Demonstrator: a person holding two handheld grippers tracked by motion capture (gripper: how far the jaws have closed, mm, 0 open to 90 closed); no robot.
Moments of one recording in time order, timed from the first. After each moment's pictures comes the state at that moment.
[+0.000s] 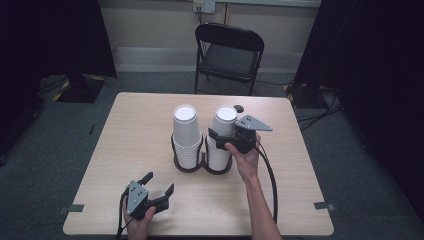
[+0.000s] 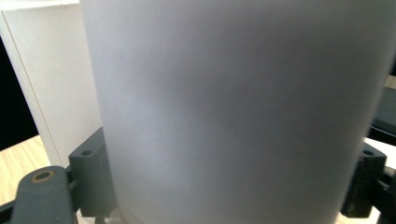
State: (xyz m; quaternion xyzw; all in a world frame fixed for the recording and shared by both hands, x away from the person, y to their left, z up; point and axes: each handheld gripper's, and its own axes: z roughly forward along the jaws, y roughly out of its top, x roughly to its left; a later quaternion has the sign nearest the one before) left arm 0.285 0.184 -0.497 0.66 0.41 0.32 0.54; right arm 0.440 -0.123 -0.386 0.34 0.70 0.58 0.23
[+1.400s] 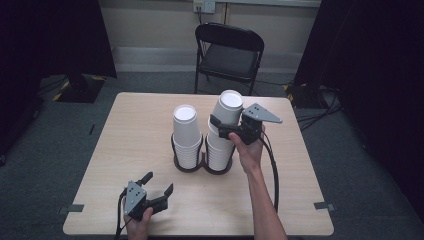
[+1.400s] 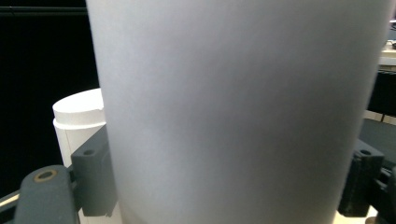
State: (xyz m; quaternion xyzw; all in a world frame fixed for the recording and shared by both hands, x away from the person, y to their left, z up) left arm 0.285 0.187 -0.497 0.66 0.40 0.31 0.56; right arm 0.437 -0.126 -0.341 0.32 0.67 0.63 0.25
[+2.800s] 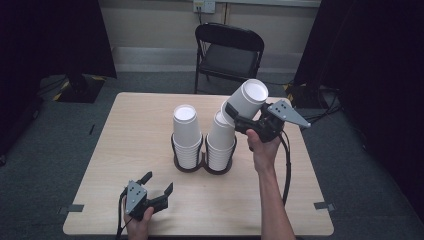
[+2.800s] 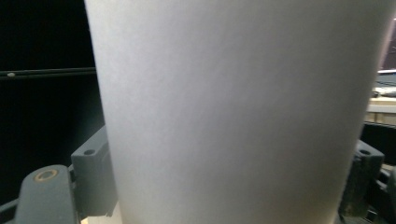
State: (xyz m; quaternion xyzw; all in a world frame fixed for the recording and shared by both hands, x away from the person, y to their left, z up) left arm 0.285 0.186 -0.497 0.65 0.42 0.31 0.55; right arm 0.409 -0.159 -0.300 0.31 0.59 0.69 0.28
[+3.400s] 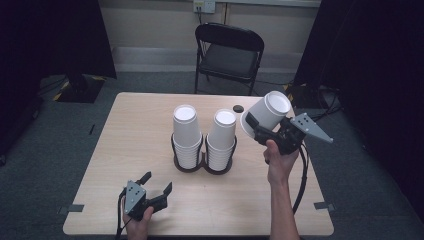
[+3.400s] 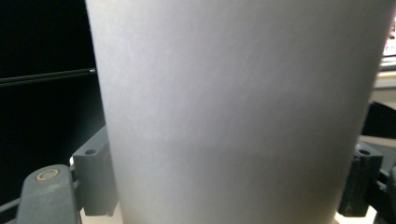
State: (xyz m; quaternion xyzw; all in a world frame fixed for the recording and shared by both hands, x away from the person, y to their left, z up) left arm 0.284 0.189 -0.497 0.64 0.43 0.32 0.55; right arm 0.383 -0.203 -0.316 0.37 0.57 0.68 0.28
